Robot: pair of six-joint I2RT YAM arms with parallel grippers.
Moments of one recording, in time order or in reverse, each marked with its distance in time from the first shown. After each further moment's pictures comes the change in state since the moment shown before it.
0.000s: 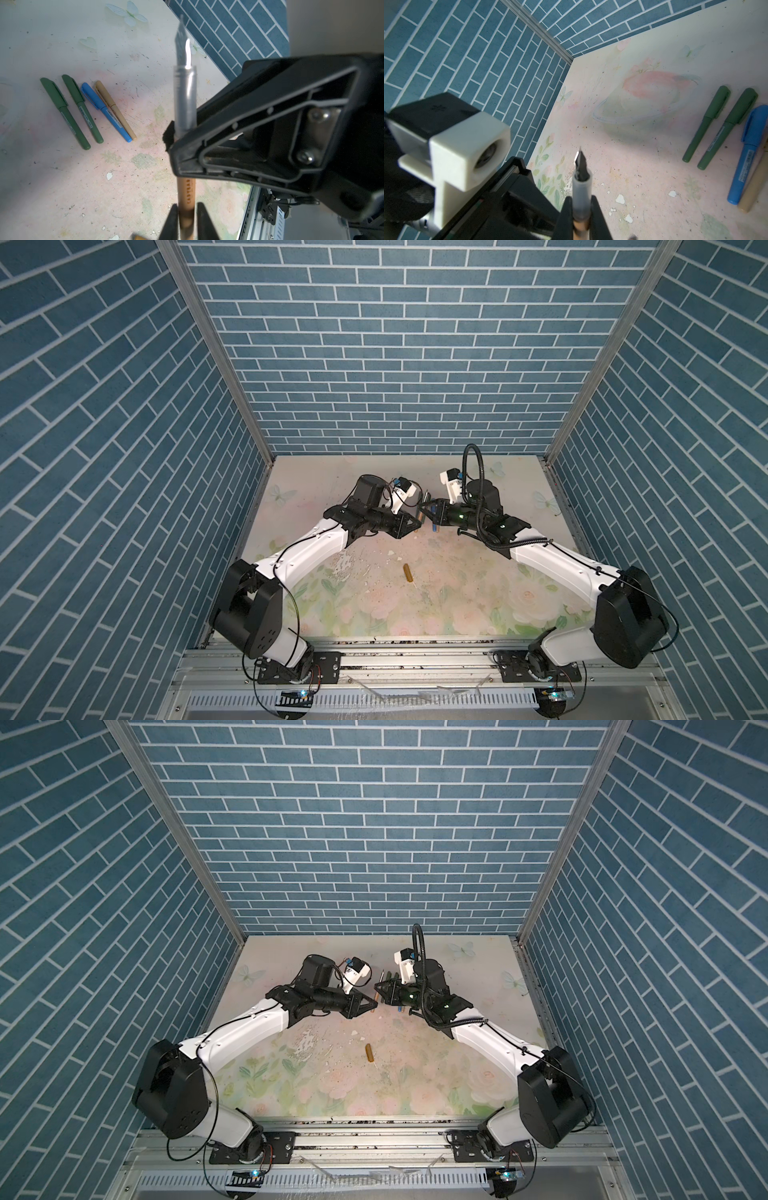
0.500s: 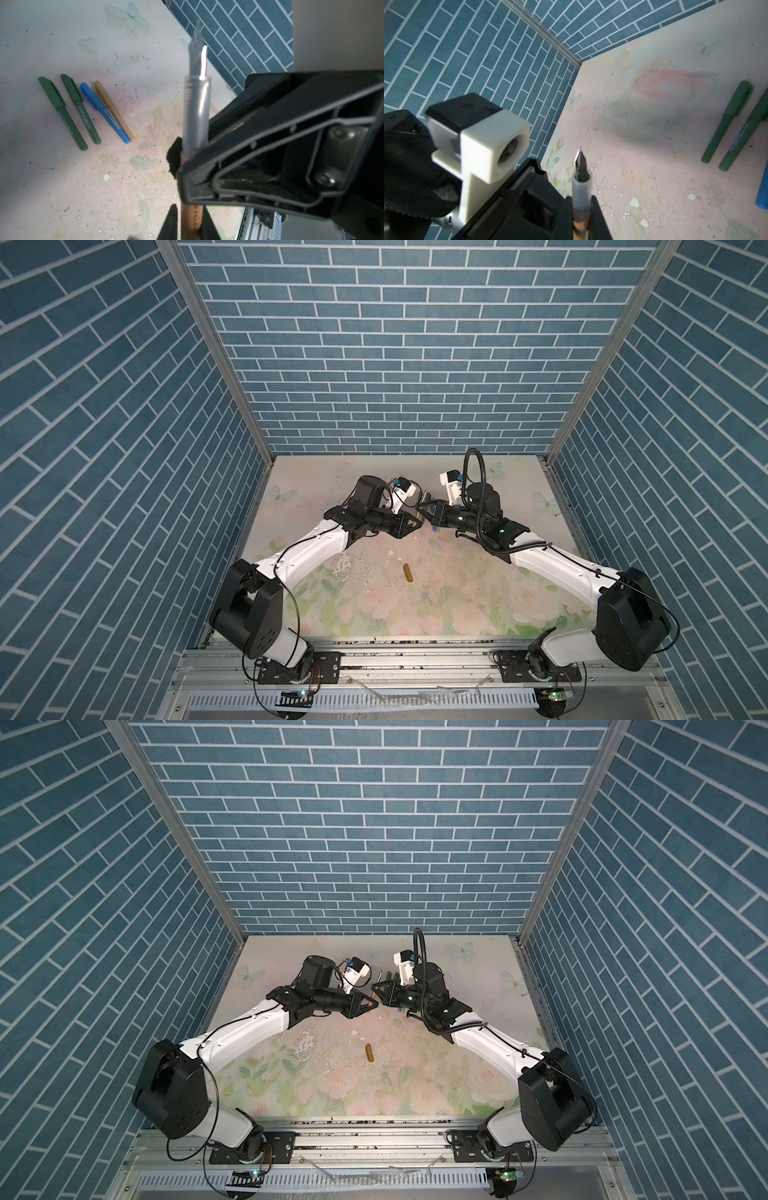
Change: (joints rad) left arm -0.002 0.000 -0.013 0.030 0.002 -0.017; right arm 0.019 -0.014 -0.039 0.084 -0.003 0.068
